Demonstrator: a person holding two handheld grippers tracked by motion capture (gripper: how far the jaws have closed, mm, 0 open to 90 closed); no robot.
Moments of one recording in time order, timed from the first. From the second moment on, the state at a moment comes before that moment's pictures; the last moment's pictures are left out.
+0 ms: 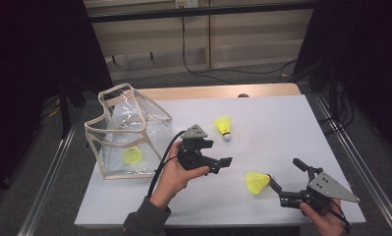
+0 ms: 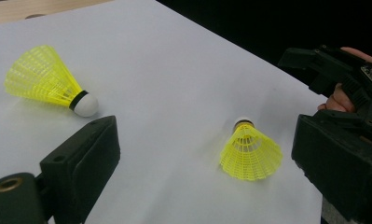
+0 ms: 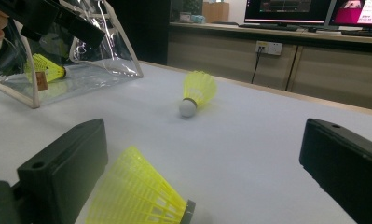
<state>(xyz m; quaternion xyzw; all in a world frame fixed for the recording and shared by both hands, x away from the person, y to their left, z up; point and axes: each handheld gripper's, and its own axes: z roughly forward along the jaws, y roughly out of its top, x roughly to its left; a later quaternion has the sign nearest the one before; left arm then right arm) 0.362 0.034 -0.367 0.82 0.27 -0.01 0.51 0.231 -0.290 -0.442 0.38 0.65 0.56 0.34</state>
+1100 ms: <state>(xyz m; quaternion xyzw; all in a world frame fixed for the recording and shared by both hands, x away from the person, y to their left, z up) 0.359 0.016 -0.390 0.83 0.26 -0.02 0.49 0.232 -0.289 -0.442 0.38 0.66 0.56 0.34</state>
